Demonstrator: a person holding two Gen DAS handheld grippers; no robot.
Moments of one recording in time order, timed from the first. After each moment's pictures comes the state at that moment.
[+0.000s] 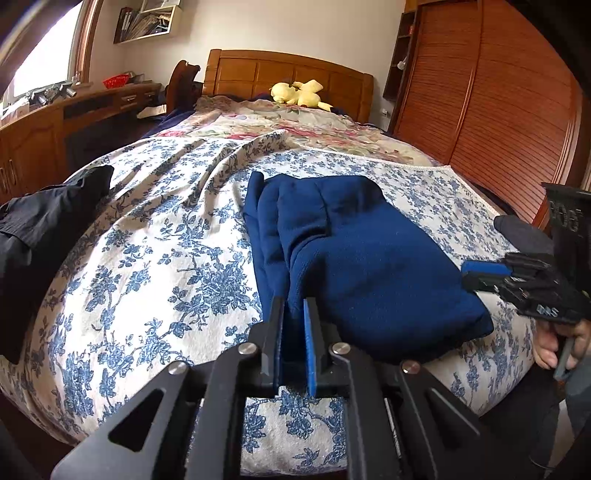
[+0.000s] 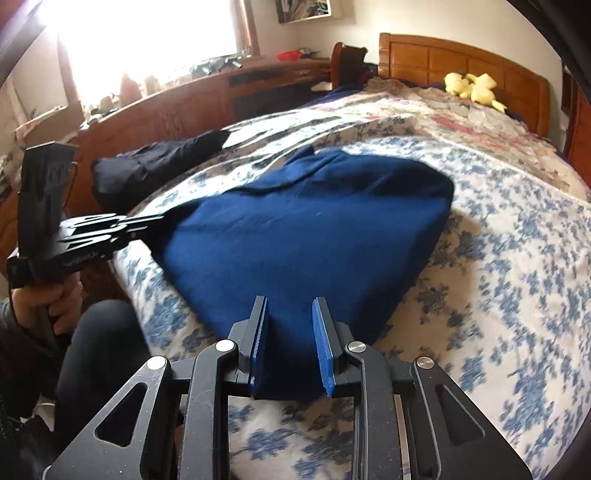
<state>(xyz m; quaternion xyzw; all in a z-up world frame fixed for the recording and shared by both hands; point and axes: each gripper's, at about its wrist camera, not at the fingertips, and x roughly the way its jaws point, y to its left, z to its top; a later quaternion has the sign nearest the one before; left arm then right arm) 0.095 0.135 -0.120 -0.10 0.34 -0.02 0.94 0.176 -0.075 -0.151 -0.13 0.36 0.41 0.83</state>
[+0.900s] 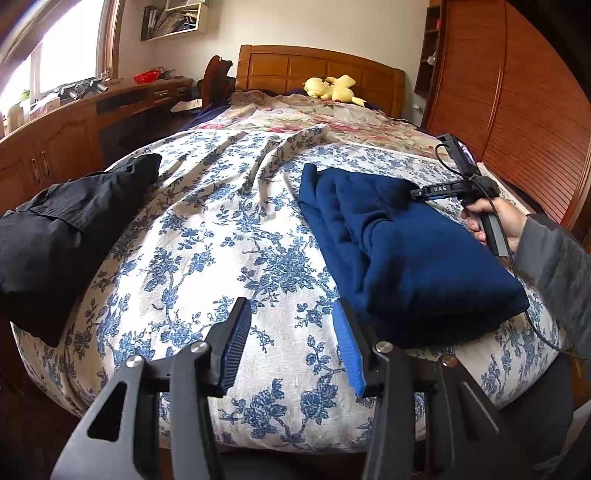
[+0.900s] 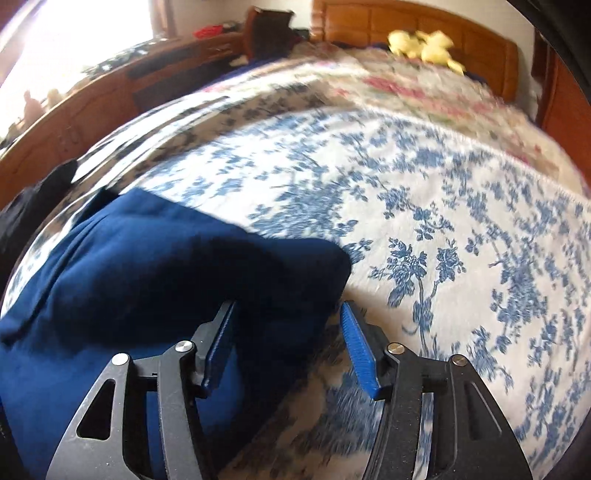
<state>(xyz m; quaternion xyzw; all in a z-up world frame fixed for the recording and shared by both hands) 0.073 0.167 -0.126 -0.09 0.35 0.05 0.93 0.449 -0.052 -0.207 -0.12 0.44 0.30 0.84</state>
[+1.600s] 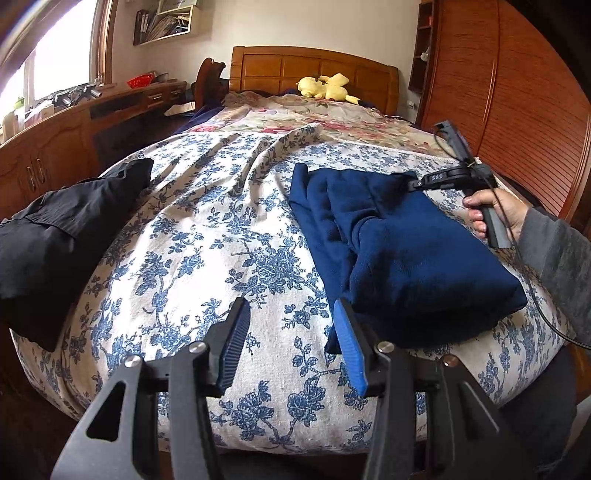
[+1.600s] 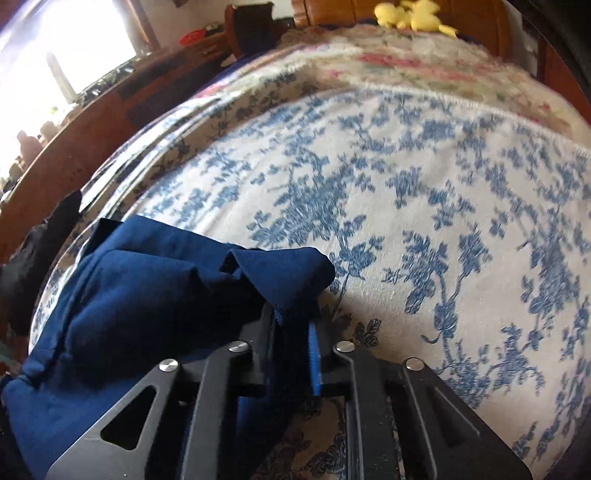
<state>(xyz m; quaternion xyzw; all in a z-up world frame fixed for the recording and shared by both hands) 0.077 0.157 -0.126 -0.07 0.35 0.04 0.93 0.460 -0.054 -0.205 -0.06 0.46 0.31 0.83</state>
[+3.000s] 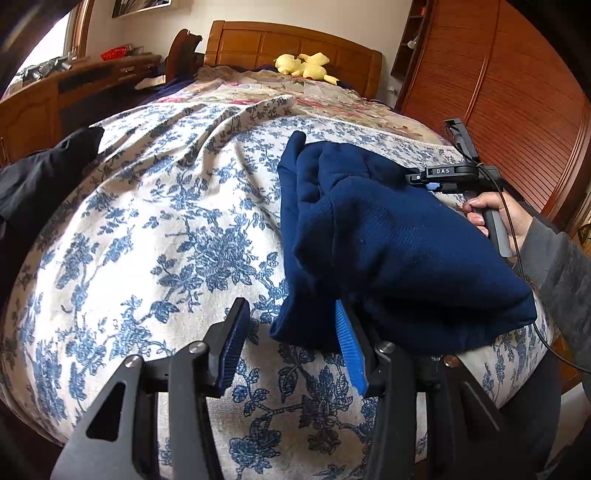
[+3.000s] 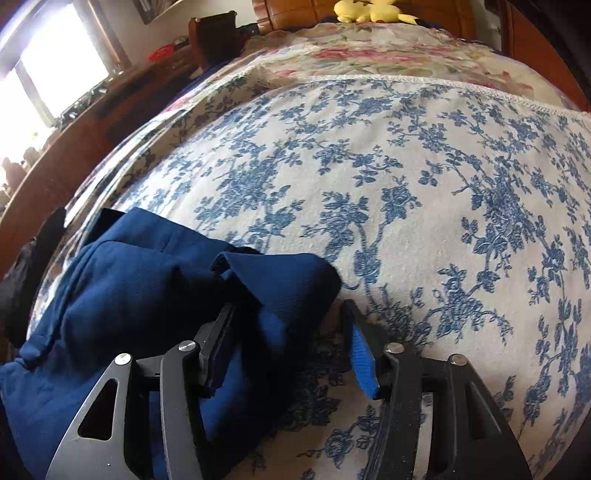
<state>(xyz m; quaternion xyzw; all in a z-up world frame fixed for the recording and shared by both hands) 0.118 0.143 -0.161 -0.11 0.39 -0.02 0.91 0.457 -0.110 -0.221 -0.01 0.48 0.28 0.83</state>
